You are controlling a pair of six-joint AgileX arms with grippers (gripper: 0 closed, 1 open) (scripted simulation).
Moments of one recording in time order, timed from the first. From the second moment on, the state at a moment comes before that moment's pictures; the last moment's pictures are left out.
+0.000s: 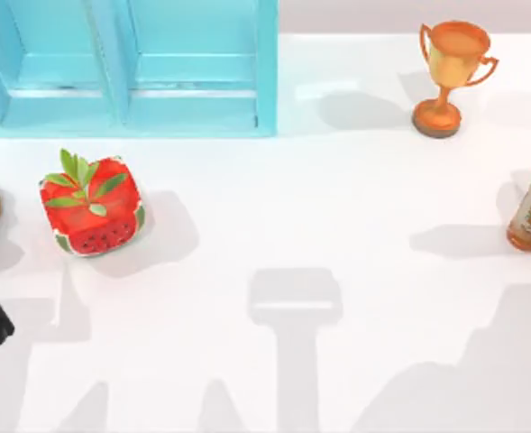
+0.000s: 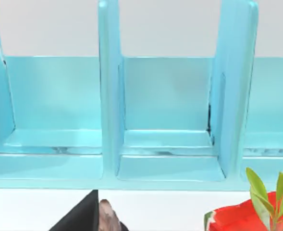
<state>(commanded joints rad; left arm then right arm) 0.00 0.00 0.00 0.00 0.00 0.00 -0.51 1.67 1.33 -1.23 0.00 -0.50</state>
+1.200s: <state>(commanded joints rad) 0.00 0.00 0.00 0.00 0.00 0.00 -0.51 1.78 1.06 -0.85 0.00 -0.50</state>
